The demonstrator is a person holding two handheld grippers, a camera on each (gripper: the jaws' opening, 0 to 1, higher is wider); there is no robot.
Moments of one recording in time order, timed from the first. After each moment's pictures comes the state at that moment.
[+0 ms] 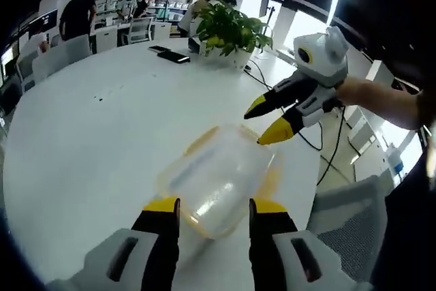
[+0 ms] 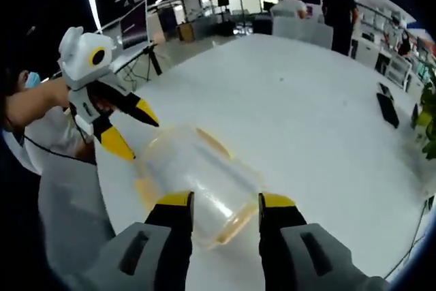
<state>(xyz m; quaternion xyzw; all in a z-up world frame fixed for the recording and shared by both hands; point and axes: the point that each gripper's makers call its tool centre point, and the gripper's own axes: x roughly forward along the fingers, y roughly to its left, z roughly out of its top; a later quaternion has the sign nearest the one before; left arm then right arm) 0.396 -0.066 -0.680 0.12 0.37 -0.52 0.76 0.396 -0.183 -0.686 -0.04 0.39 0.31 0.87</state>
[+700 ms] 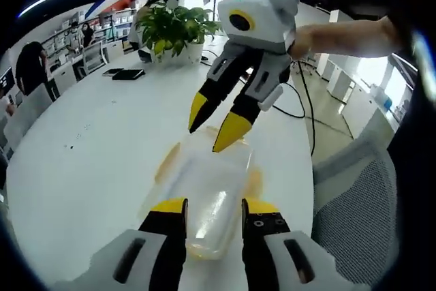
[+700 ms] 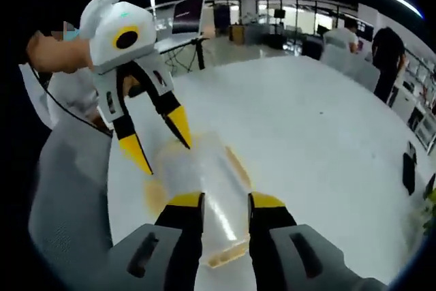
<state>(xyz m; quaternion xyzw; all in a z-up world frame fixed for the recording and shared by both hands) 0.381 -0.101 -0.679 0.24 0.30 -0.61 0.69 0.405 -0.150 -0.678 -0.14 0.33 0.43 0.83</state>
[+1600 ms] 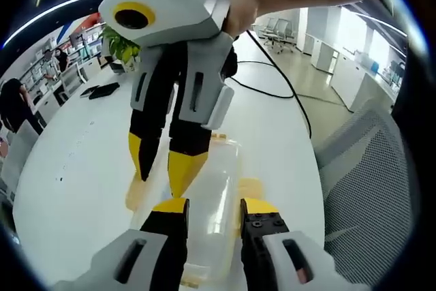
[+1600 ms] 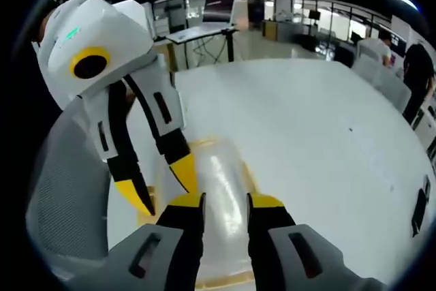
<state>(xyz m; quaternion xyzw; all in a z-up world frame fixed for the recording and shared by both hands) 0.366 -0.127 -0.699 0.30 0.26 -0.64 0.65 0.416 -0.120 -0.692 -0.18 0.34 0.51 0.77</state>
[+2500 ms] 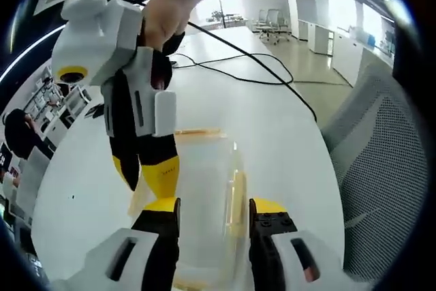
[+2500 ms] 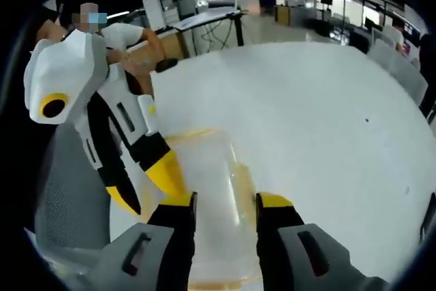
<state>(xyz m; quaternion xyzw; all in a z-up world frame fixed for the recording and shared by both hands) 0.359 -0.128 -0.709 0.36 0.19 -0.64 0.65 0.429 -0.121 -0.711 -0.17 0.40 0.54 0.72</state>
